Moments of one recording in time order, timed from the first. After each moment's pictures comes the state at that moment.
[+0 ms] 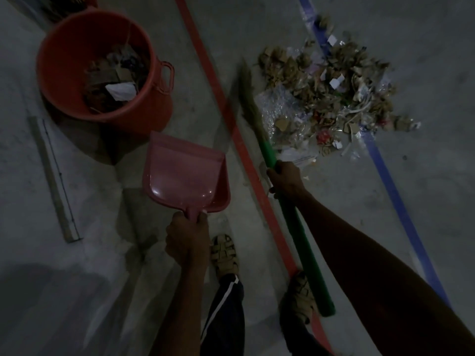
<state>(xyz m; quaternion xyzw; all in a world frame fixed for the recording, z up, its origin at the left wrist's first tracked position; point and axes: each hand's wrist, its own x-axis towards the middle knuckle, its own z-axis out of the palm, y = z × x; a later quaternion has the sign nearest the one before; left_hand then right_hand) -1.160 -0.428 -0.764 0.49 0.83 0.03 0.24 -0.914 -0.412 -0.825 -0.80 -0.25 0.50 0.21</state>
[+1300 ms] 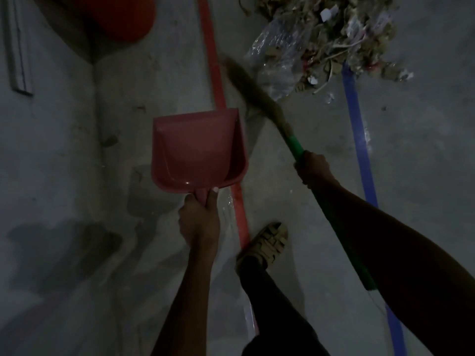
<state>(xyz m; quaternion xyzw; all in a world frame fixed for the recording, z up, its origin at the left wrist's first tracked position) -0.994 -0.806 -0.767 0.42 0.86 0.10 0.27 -0.719 -0.759 -0.879 -0.80 -0.40 0.45 0.01</state>
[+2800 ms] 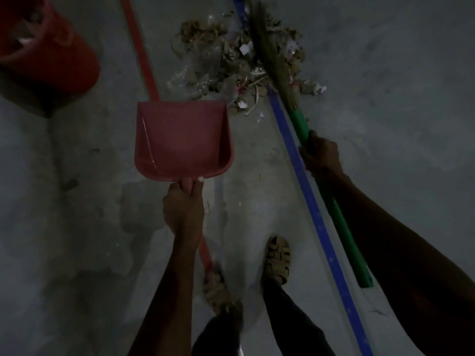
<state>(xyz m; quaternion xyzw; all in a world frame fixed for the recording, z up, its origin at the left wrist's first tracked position) -0.798 -0.792 -0.696 0.49 0.82 0.14 0.26 -0.478 -0.811 -0.775 -0.82 -0.43 0.32 0.20</state>
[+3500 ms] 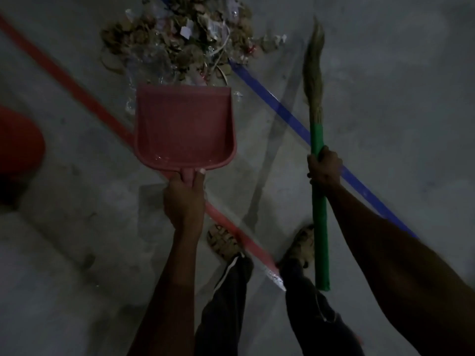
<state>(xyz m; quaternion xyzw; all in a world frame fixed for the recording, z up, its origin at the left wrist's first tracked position) -0.876 -0.627 -0.730 0.67 0.66 0.04 0.33 -0.633 -0.833 -0.824 -0.92 0.03 0.30 0.26</state>
